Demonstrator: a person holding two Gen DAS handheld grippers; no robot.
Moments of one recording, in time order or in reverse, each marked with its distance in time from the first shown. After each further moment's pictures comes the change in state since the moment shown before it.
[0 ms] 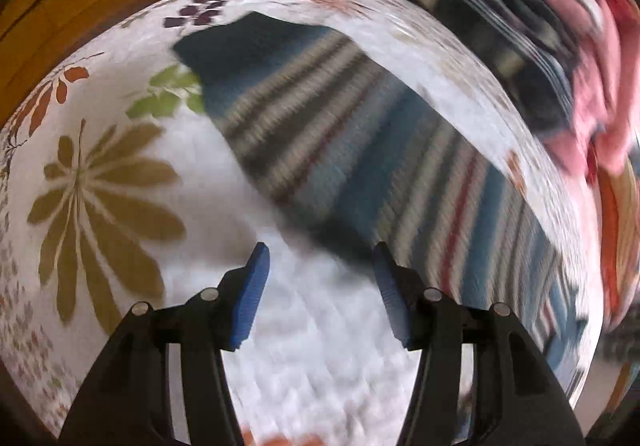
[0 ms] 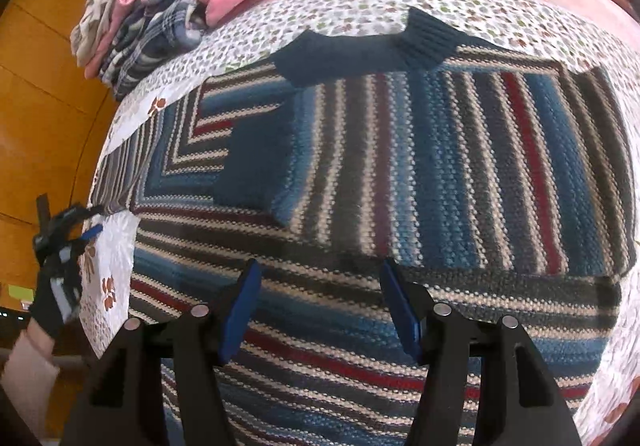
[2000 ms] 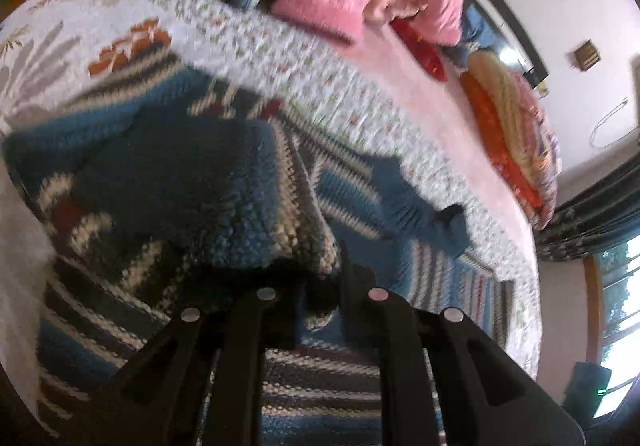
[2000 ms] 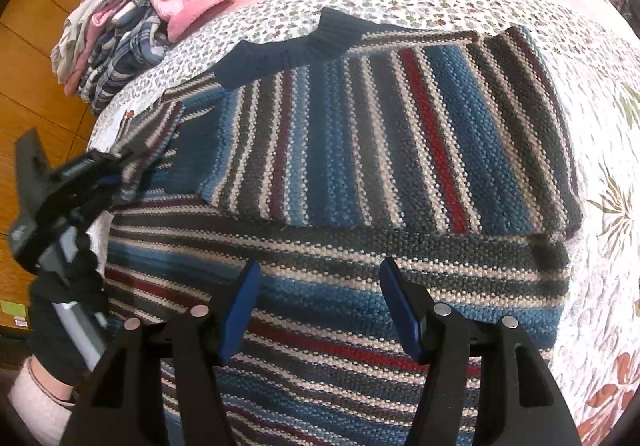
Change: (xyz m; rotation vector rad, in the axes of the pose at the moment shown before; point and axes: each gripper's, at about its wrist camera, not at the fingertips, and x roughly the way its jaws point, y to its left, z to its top) left arm 0.014 -0.268 -0.202 0.337 0.050 -0.374; right arm -0.030 -0.060 -0.029 0.068 -0.025 -0.060
